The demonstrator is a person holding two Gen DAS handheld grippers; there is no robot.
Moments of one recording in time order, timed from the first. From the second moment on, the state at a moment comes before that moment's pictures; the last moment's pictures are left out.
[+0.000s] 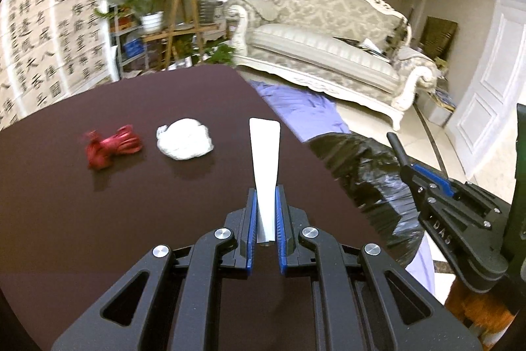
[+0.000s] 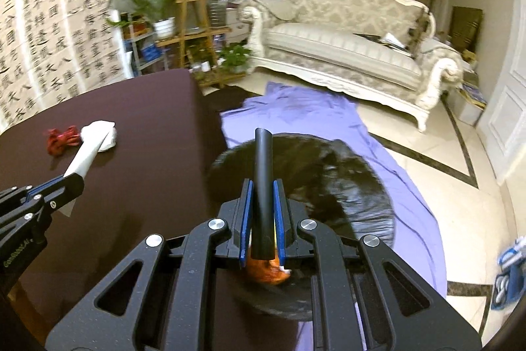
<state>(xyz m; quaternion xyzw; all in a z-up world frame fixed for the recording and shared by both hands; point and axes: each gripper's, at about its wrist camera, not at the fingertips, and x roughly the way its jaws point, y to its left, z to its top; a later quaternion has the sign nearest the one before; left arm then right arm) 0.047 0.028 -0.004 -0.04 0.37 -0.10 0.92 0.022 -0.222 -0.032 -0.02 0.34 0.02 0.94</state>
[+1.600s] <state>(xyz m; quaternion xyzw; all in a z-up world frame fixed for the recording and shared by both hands) 0.101 -0.053 -0.024 0.02 0.40 -0.12 0.91 0.053 -0.284 -0.055 0.01 0.35 -0.07 0.93</state>
